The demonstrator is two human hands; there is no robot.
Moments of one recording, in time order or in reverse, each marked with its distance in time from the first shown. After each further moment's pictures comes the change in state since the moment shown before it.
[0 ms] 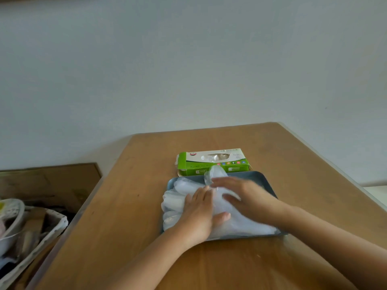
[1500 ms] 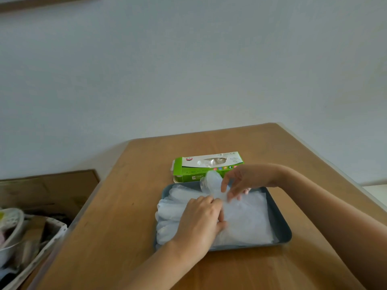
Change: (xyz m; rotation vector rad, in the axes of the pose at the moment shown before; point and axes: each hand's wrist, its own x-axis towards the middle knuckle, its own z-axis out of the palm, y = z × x) left_hand -0.011 0.029 -0.020 -0.005 0.305 0.205; right_hand 0.048 0.046 -0.052 0.338 -0.579 0.283
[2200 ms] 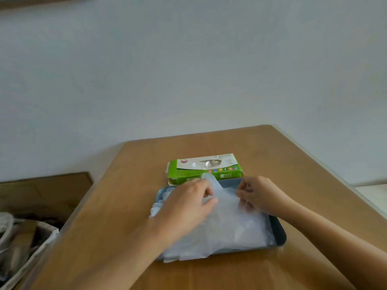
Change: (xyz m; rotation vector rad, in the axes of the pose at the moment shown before) left_hand 0.024 -0.013 -0.036 -0.148 -0.015 -0.094; right_hand -0.028 0.015 0.048 0.028 0.635 0.182
